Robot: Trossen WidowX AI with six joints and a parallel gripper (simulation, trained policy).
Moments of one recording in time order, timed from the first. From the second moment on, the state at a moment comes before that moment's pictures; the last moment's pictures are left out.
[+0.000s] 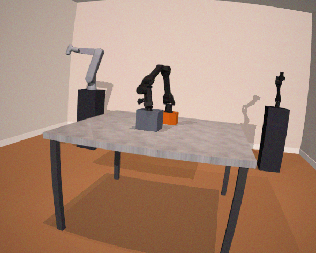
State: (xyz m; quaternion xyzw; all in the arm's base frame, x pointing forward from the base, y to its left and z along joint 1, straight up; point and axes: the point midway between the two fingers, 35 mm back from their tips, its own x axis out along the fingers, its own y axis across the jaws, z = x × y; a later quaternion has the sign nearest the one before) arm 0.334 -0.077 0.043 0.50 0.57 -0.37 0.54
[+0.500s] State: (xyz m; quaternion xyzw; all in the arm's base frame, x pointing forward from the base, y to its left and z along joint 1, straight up) arm 0.345 -0.088 0.068 0.53 0.56 -0.34 0.53
